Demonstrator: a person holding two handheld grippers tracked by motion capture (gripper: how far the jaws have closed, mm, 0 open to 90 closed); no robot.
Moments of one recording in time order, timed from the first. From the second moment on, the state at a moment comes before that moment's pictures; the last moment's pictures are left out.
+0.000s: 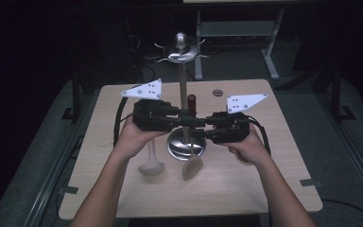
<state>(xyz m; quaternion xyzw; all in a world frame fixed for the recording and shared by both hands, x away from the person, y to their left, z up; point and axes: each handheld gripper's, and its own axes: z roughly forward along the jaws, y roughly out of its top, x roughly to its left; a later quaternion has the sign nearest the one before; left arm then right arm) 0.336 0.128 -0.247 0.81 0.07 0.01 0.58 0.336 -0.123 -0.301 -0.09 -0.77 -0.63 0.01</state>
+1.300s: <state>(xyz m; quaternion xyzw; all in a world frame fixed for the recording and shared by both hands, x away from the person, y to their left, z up) 0.331 0.130 -0.250 0.80 0.12 0.06 0.59 0.329 -0.114 -0.297 -0.14 -0.77 -0.62 -0.06</state>
